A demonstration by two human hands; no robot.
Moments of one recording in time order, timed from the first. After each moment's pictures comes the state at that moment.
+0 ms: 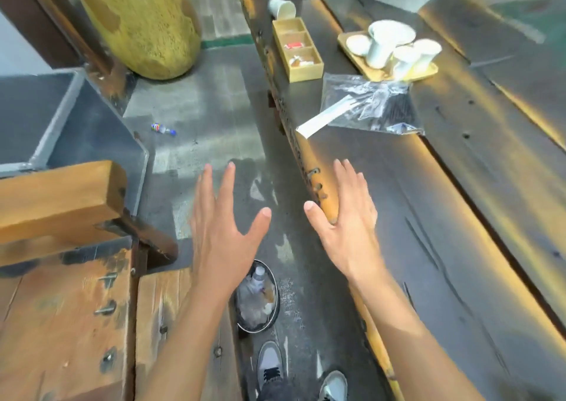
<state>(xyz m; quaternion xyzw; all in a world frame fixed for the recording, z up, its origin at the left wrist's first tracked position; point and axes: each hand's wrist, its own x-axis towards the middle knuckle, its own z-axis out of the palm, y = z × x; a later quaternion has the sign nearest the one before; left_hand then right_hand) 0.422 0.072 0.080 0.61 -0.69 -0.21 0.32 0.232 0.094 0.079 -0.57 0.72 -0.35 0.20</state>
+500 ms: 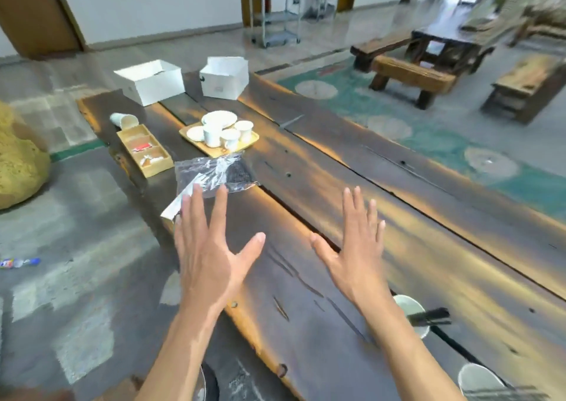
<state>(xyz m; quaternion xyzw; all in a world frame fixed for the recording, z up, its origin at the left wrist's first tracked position) 0.238 0.144 0.221 0.40 -0.84 -0.19 0.32 0.059 0.283 0.216 -0.41 0.86 -0.31 -0.03</state>
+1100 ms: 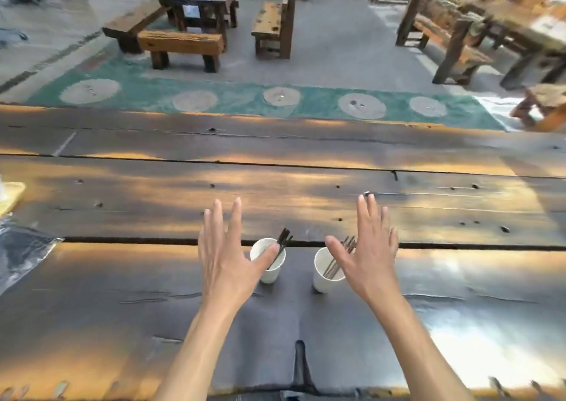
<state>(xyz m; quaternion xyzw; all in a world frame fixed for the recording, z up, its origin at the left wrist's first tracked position) 0.077 0.311 0.175 0.06 -0.92 -0.36 0.14 0.055 0.543 0.187 0.02 0.96 -0.25 -0.11</state>
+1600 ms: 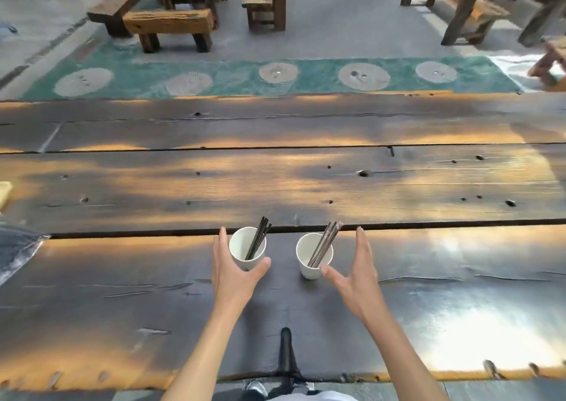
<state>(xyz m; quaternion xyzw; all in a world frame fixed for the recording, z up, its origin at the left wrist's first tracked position) 0.070 0.363 0.088 0.20 -0.84 -0.50 0.01 0.074 0.606 0.090 0.08 0.89 -0.45 0.04</state>
